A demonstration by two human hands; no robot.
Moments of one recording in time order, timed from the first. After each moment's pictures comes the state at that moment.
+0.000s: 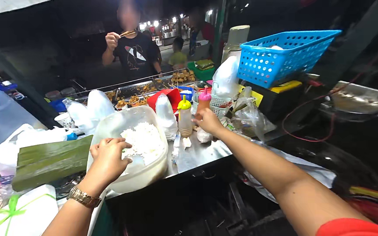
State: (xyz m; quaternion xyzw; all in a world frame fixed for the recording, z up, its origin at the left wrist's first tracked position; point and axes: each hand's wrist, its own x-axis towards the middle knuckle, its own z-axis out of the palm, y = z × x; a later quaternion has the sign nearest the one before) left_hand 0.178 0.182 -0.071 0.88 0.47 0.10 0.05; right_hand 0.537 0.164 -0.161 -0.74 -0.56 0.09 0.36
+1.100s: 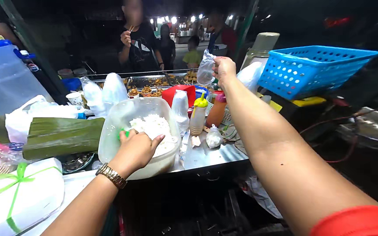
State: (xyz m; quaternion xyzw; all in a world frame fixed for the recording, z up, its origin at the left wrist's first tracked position) left_hand 0.201 0.171 -0.073 0.86 0.49 -0.01 0.11; right_hand 0.549 0.258 -0.022 -0.57 -0.32 0.18 0.73
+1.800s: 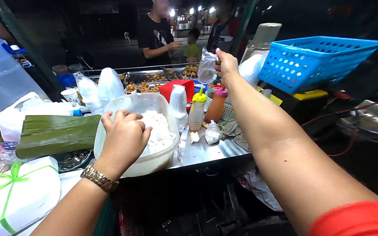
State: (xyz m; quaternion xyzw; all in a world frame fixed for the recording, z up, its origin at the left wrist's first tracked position) left_hand 0.188 0.170 -0.076 0.89 0.37 0.26 -0.10; right_hand 0.560 0.248 -0.033 -0.60 -0.34 0.19 0.70
